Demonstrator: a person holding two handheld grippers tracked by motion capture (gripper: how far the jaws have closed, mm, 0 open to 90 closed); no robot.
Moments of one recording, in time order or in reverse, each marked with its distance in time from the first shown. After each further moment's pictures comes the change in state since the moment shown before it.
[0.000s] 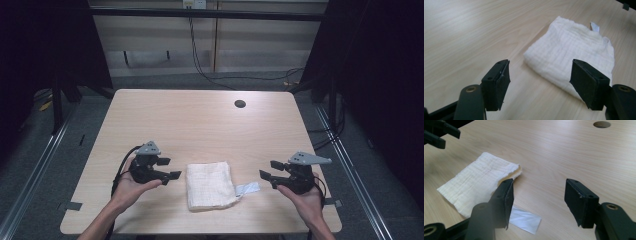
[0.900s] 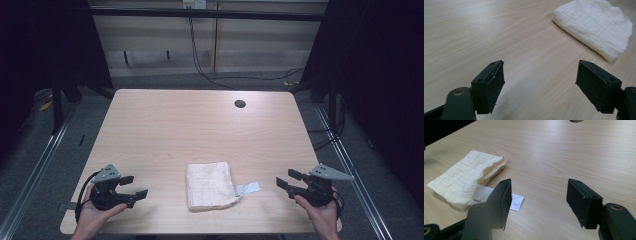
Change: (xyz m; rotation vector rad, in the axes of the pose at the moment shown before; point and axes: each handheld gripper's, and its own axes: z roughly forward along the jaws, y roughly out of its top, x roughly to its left) left arm 0.010 -0.081 -0.058 -0.058 0.124 -0.095; right arm -0.017 -0.039 -0.030 -0.063 -0.074 0.071
